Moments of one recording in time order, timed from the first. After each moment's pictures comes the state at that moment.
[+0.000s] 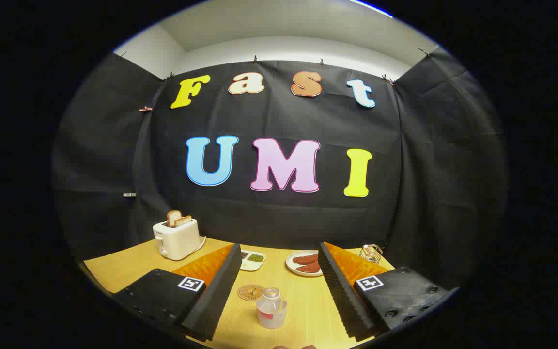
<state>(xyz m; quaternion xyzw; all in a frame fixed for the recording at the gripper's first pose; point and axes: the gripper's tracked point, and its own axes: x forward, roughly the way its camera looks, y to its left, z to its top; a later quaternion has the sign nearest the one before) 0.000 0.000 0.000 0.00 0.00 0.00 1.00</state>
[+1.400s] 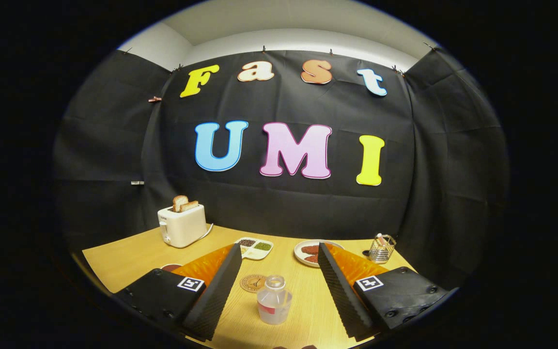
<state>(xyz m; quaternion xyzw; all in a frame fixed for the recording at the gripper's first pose) 0.017 0.007 -0.057 0.00 0.04 0.04 1.00</state>
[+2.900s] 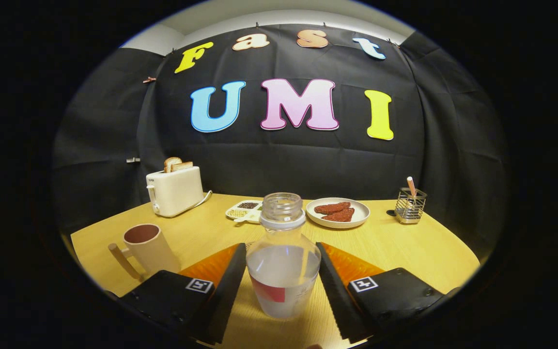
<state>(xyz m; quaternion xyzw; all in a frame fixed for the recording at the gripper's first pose) 0.070 0.018 -0.205 0.03 0.09 0.05 0.99</state>
